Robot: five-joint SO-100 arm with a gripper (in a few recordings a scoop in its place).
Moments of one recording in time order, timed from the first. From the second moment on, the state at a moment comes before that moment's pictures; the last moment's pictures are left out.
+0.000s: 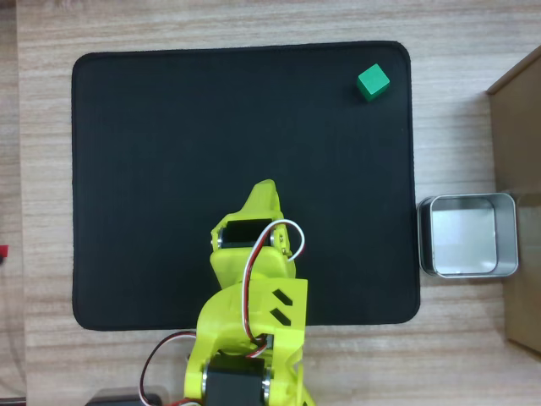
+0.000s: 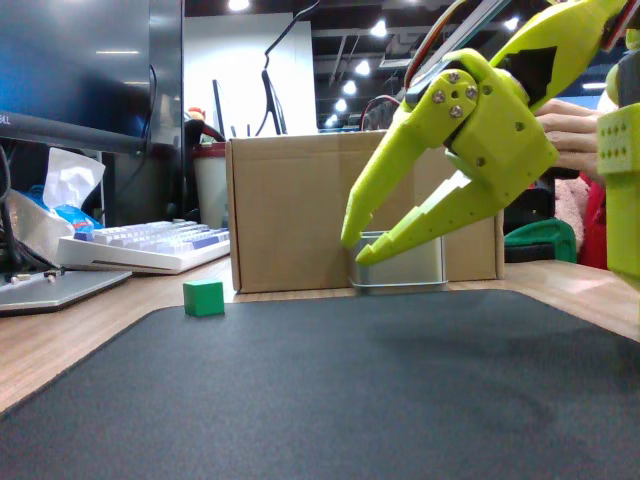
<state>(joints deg) 6.6 191.5 176.9 49.0 -8.3</state>
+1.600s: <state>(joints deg) 26.8 69.9 76.9 64.8 -49.7</state>
